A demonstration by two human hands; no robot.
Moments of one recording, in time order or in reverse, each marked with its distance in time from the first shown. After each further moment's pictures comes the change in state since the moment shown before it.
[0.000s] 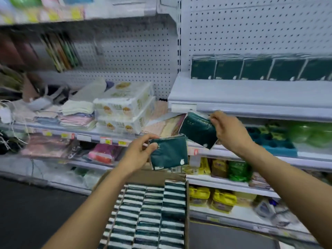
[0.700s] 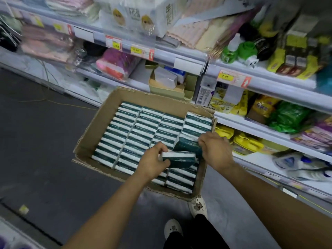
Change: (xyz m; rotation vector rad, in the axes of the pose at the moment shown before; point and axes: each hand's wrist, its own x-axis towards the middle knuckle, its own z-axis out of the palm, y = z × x) left_hand -0.125 -0.240 0.129 0.117 -0.139 -0.519; right_hand -0.157 0.041 0.288 -0.213 -0.633 -0.065
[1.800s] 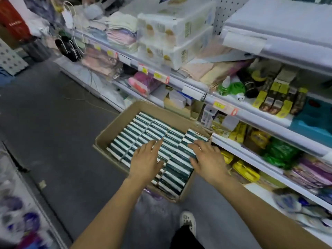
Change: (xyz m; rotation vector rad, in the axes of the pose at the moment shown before) left_hand -0.081 0.091 -0.004 0.687 0.325 -0.038; right_hand -0.046 0.014 -0.087 -0.051 0.169 -0.411
